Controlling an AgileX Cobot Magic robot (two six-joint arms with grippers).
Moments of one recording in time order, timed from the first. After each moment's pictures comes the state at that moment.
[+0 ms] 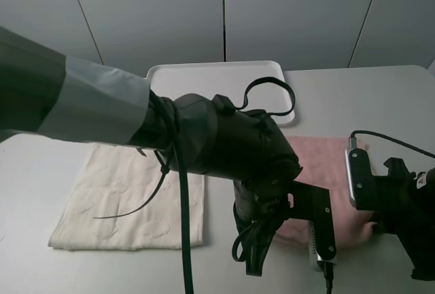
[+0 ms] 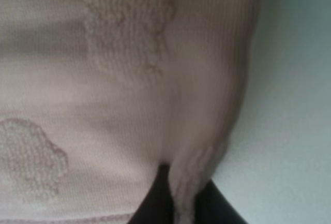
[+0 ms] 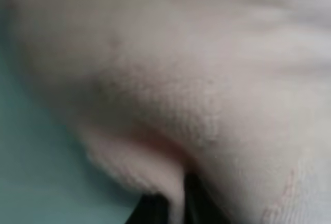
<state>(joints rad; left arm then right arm) -1.14 2.20 -1.40 0.15 0.72 0.45 0.19 1.55 -0.28 0.10 0.21 -1.29</state>
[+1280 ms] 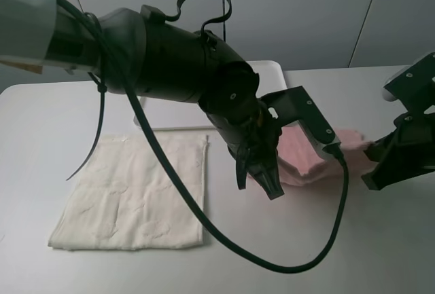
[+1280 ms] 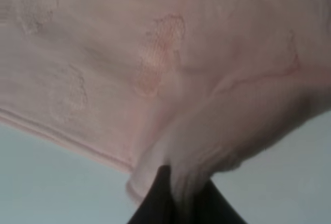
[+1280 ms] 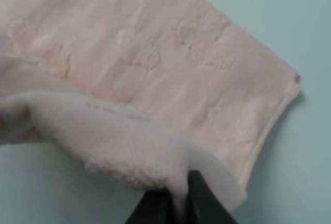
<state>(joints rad) -0.99 2.05 -1.40 0.14 0.56 0.17 0.19 1.21 -0.37 0.17 0.22 -0.54</state>
